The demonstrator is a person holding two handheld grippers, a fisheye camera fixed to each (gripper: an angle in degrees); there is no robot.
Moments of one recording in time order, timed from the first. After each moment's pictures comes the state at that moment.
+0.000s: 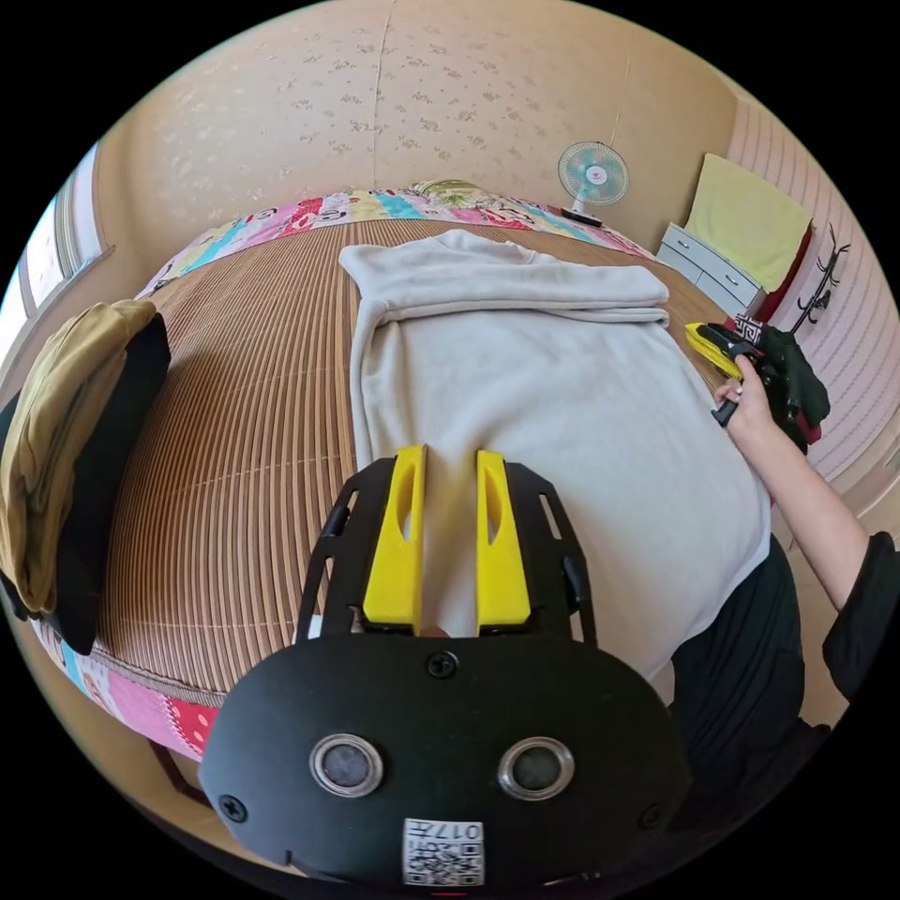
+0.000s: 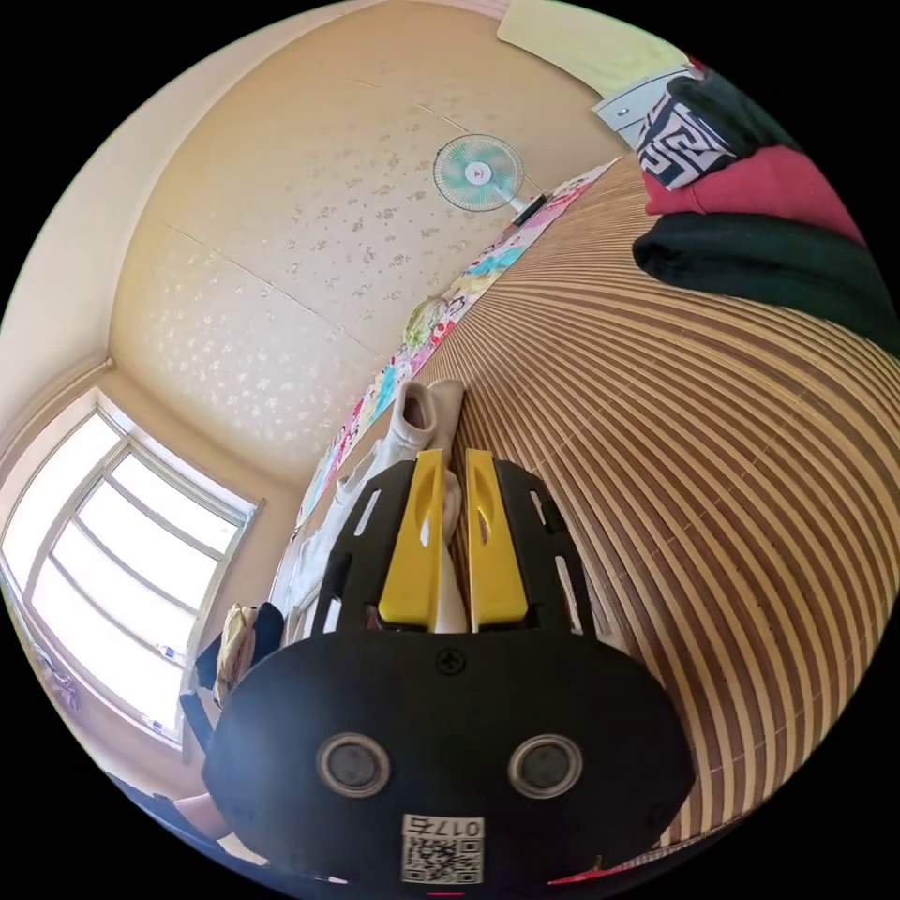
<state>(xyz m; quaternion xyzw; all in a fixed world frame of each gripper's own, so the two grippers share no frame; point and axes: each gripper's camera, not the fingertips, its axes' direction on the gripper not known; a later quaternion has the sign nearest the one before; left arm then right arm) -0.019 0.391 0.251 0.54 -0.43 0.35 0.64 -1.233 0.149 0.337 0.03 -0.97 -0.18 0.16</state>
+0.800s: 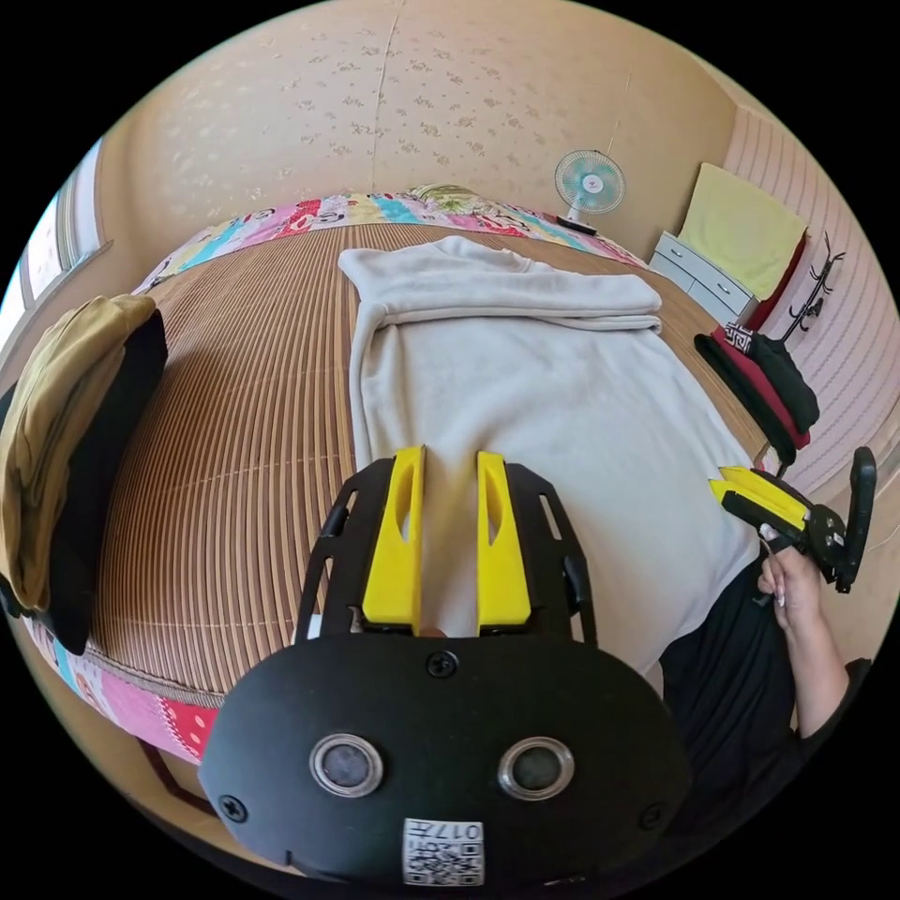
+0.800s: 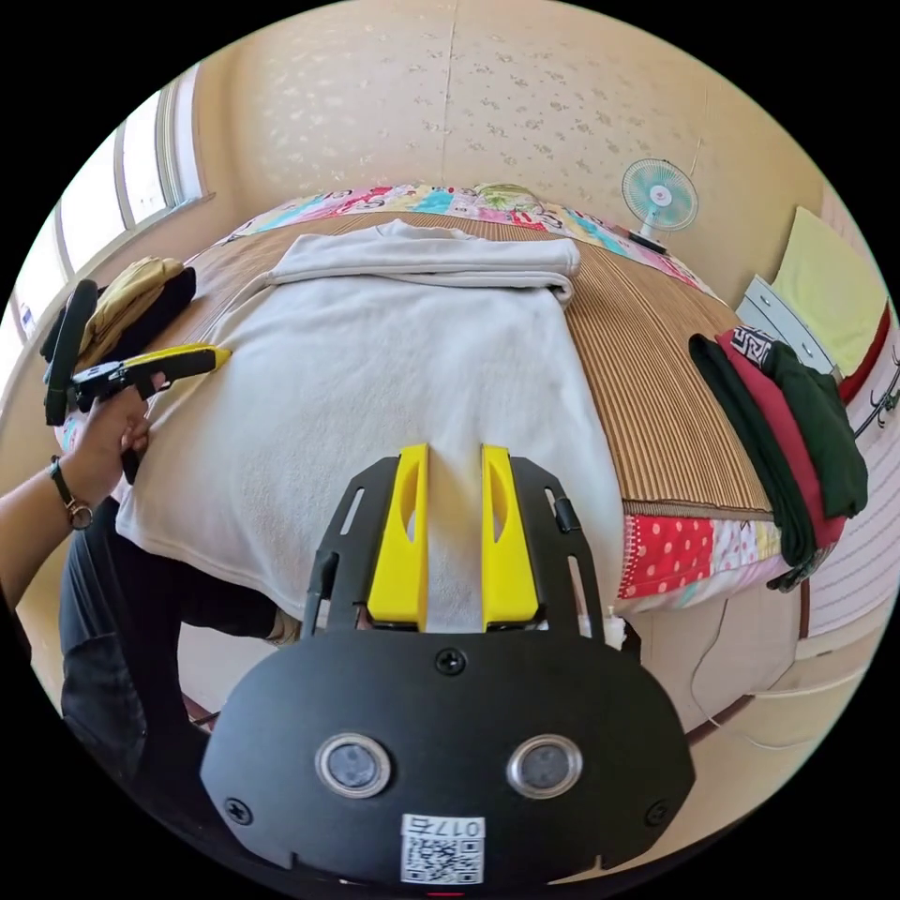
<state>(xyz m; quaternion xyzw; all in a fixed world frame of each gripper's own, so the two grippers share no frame) -0.008 0.414 0.216 0.54 -0.40 0.36 0.65 -1.132 0.505 0.373 0.40 -0.77 -0.37 0.35</state>
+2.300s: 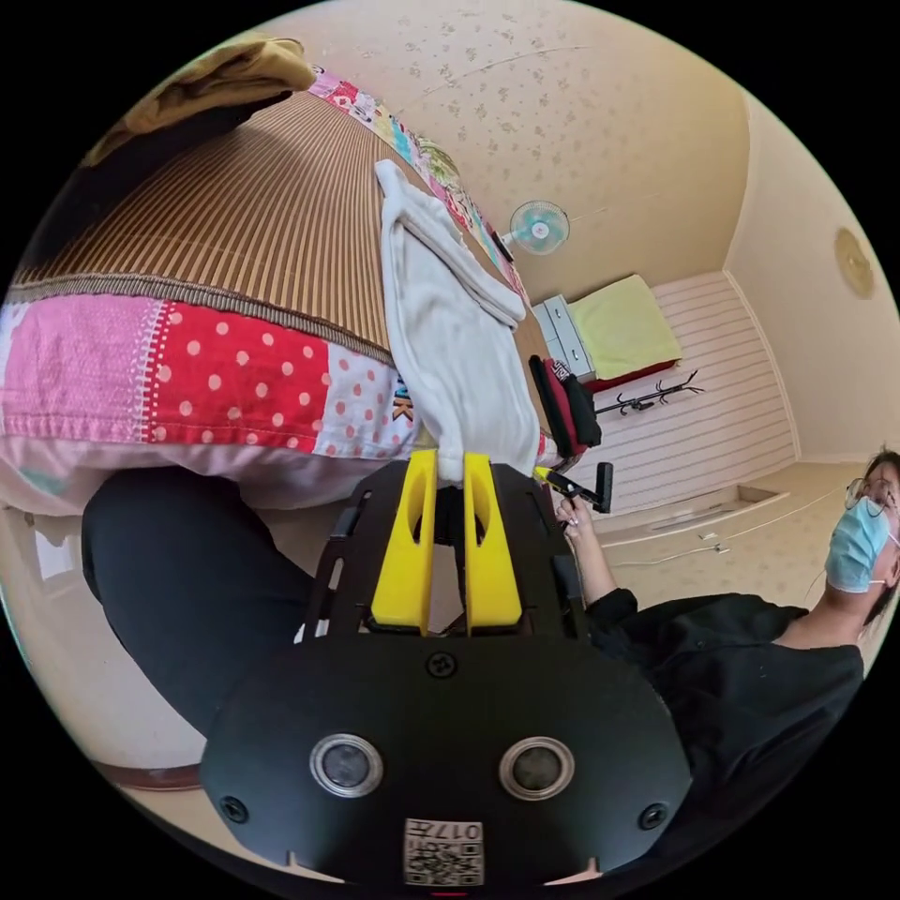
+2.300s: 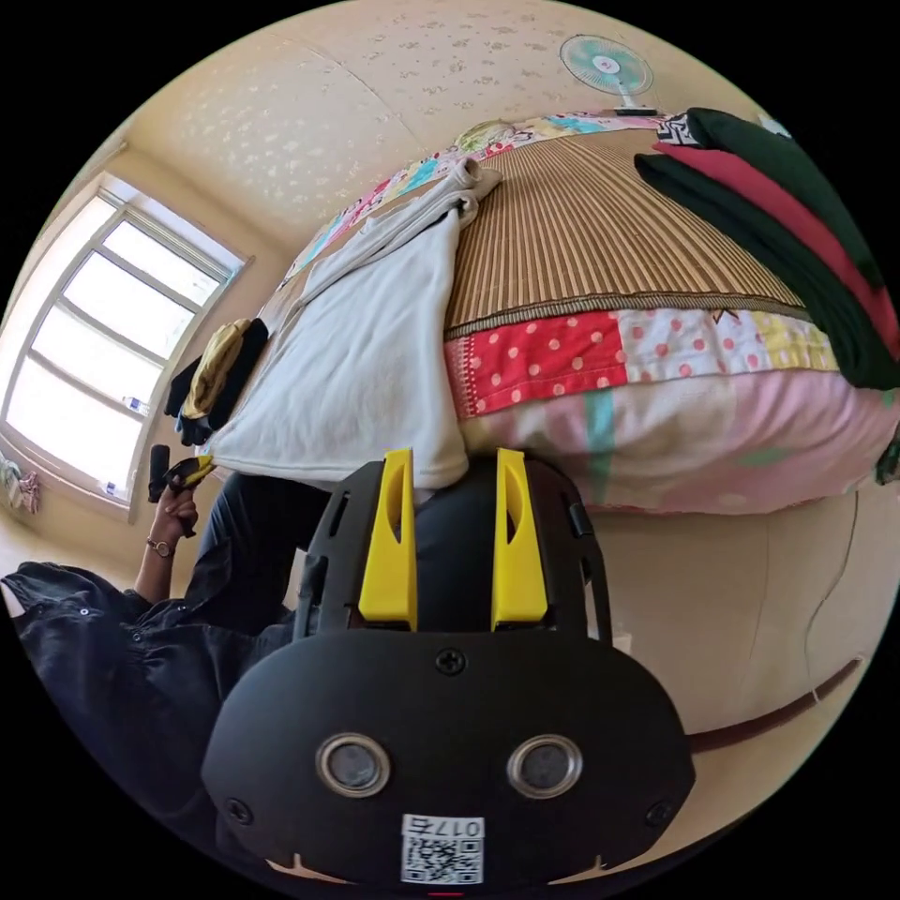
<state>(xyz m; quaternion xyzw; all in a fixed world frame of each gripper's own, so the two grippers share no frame) -0.153 0.560 0.093 0.41 -0.06 0.39 0.82 -1.151 0.264 0.534 0.18 -0.83 -0.49 0.20</state>
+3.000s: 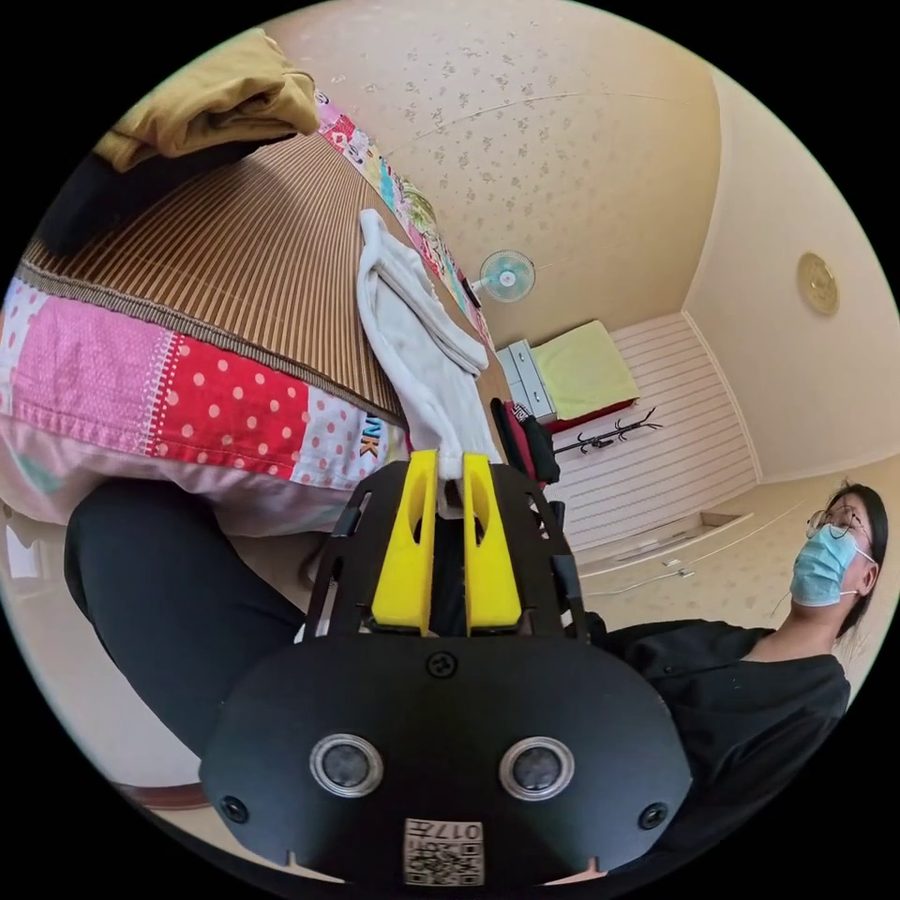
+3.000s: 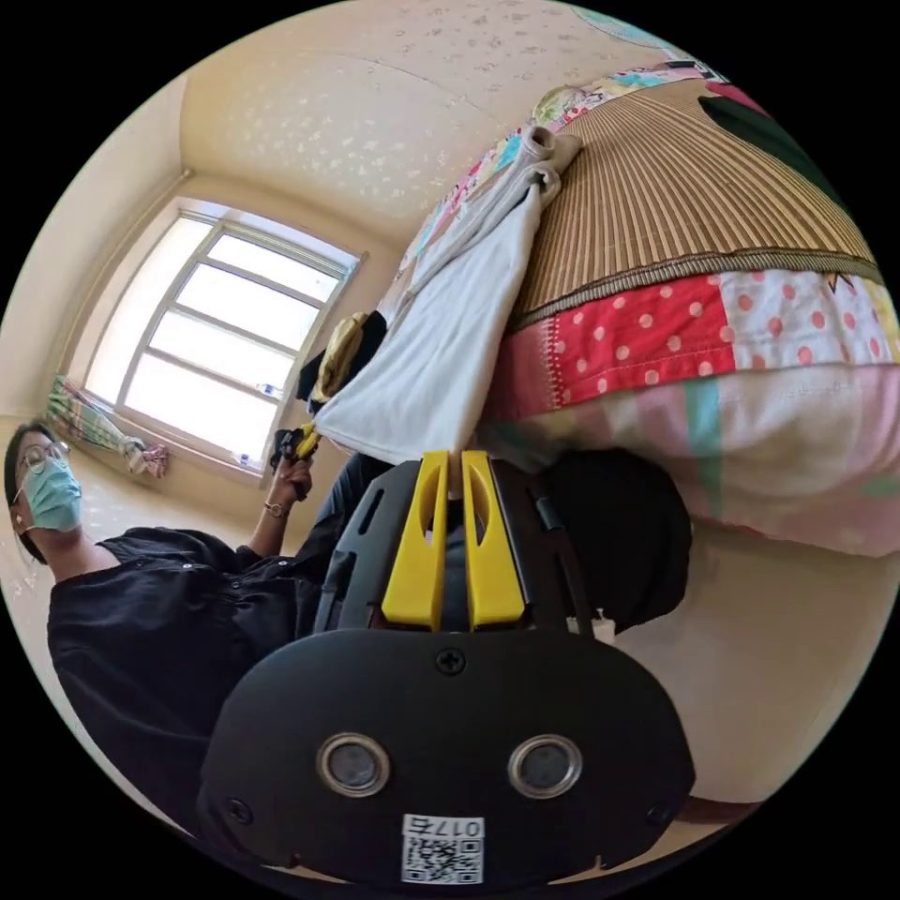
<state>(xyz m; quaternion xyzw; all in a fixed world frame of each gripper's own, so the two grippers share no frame) -0.172 0.612 0.071 0.44 0.01 0.42 0.79 -1.100 0.086 0.622 0.07 -0.86 -0.50 -0.05</state>
